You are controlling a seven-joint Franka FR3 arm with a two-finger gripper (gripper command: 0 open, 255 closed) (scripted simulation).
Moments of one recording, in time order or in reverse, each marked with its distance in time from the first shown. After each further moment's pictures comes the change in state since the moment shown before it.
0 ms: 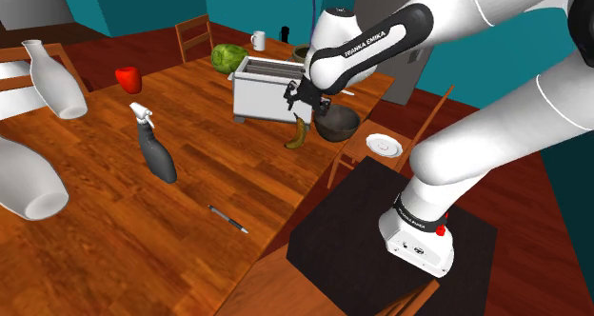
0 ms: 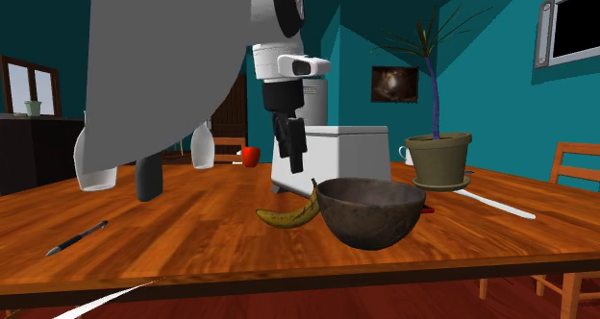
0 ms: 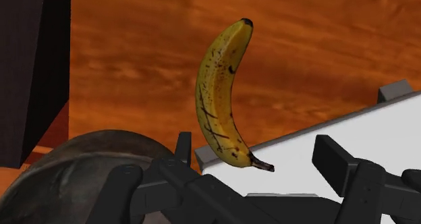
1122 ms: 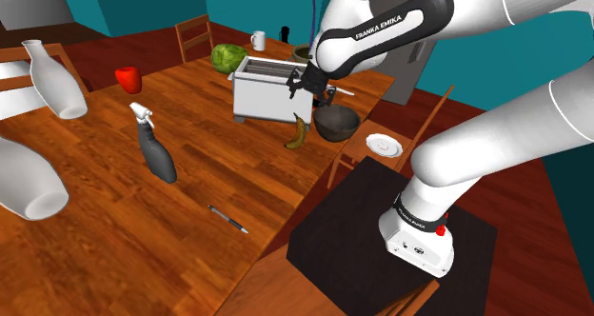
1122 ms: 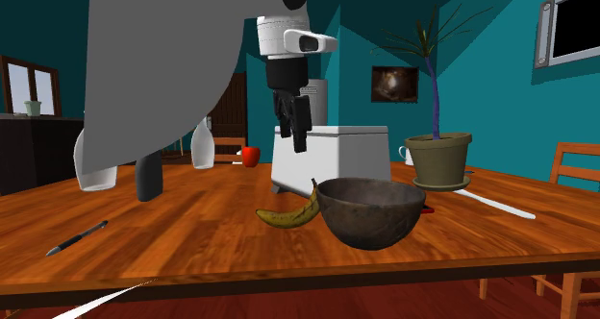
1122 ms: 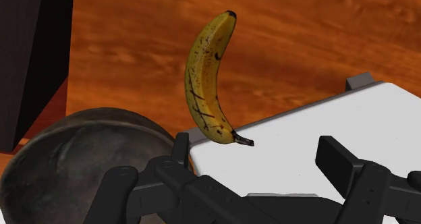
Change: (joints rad) arm 0.050 -0.094 -0.083 0.011 0.055 -0.064 -0.101
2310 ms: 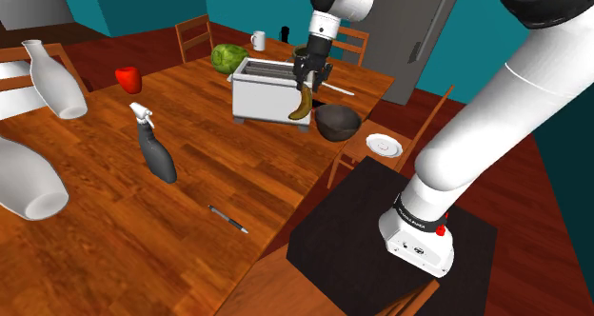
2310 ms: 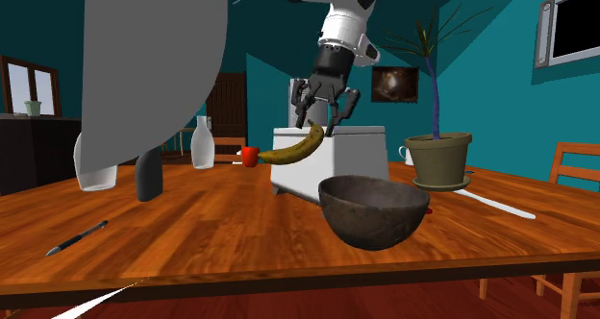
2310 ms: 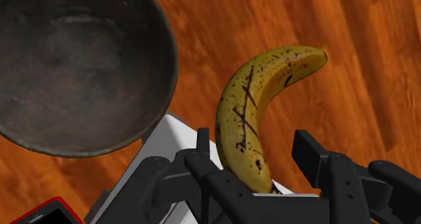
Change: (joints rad) arm 0.139 0.359 -0.393 0.497 0.065 -0.591 -1.037
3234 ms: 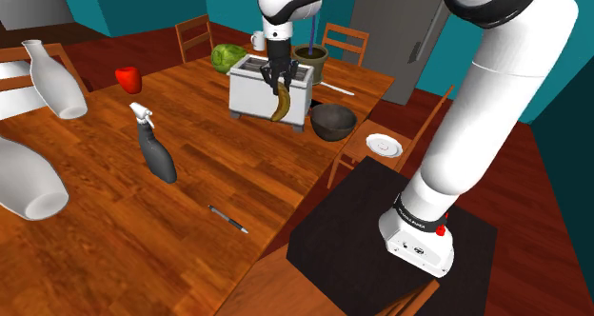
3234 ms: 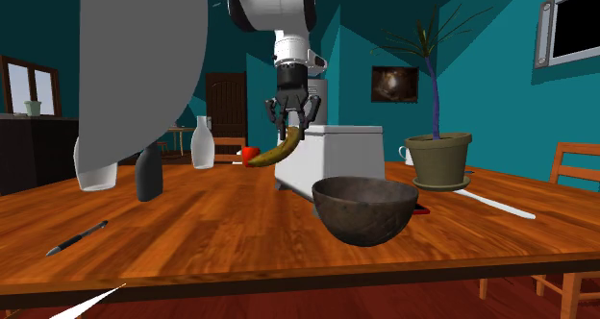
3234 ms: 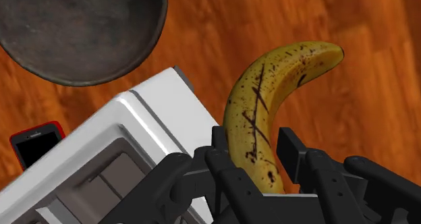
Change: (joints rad) arm 0.151 0.251 0.095 0.281 -0.305 -0.050 0.236
